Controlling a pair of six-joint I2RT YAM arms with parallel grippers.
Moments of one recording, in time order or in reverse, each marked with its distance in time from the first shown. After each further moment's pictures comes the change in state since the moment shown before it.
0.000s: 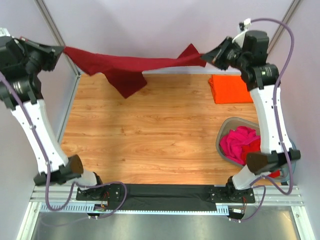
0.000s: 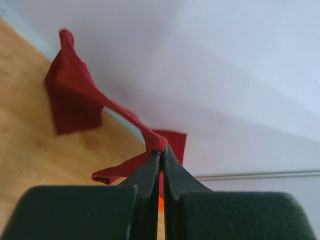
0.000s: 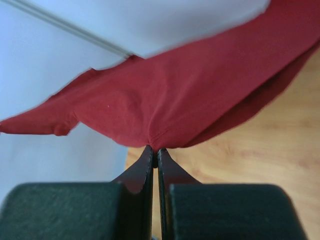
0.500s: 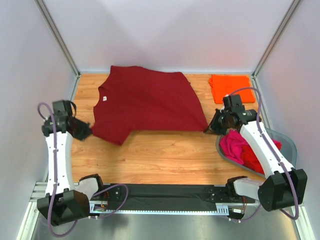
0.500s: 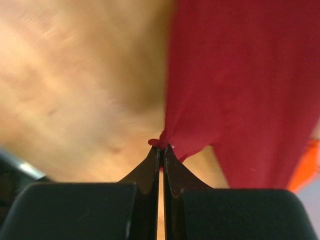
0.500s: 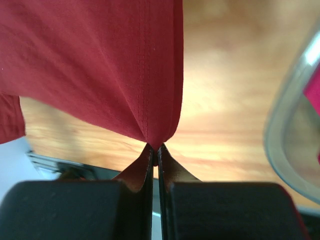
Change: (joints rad) left arm -0.116 -0.498 -1.152 -0.267 -0.356 0.095; right arm 0.057 -0.447 -1.109 -0.152 0.145 -0.098
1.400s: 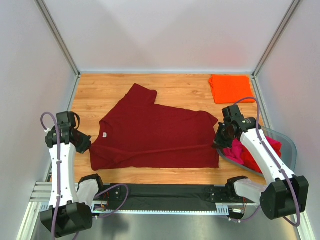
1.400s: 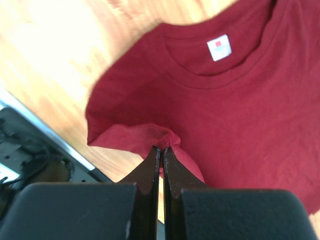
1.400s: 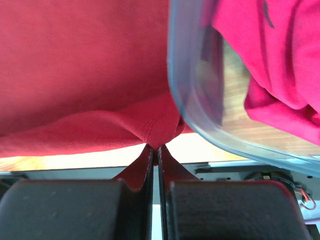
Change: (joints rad) left arm -0.006 -0.109 -0.139 -0.040 -0.099 0.068; right arm 0.008 -0.076 -0.140 -0.140 0.163 -0.054
